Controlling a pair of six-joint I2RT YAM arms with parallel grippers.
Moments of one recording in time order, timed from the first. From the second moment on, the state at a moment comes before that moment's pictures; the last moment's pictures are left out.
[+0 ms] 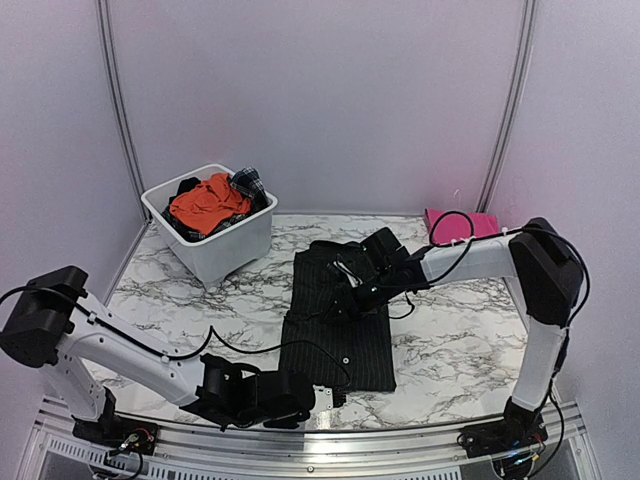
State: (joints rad) left arm -1.48 1.72 0.88 -0.16 -0.50 0.28; right arm 0.69 1.89 1.17 -0.22 -0.71 0.30
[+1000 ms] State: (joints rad) left arm -1.51 1.52 1.02 -0.44 -0.32 0.12; right arm 0.80 1.93 1.11 -0.22 -0.76 0.21
